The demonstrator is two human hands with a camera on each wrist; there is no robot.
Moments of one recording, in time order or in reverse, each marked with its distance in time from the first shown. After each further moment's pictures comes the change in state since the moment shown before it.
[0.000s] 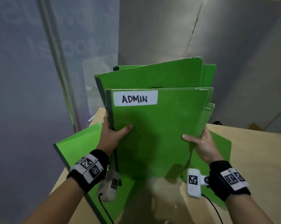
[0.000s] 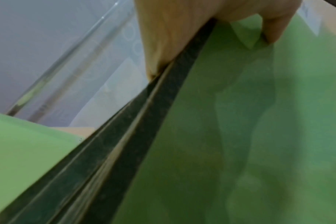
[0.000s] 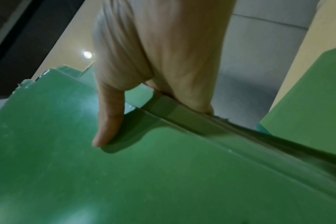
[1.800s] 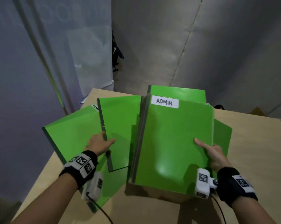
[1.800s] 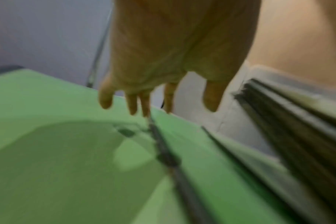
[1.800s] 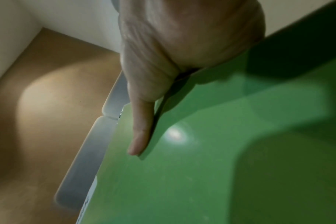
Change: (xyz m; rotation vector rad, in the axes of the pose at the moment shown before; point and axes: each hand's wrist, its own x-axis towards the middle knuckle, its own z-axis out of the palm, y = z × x) left_hand 0.005 -0.114 -0.023 0.843 -0.060 -0.646; right_hand 0.000 0.068 -0.070 -0.206 0.342 0.518
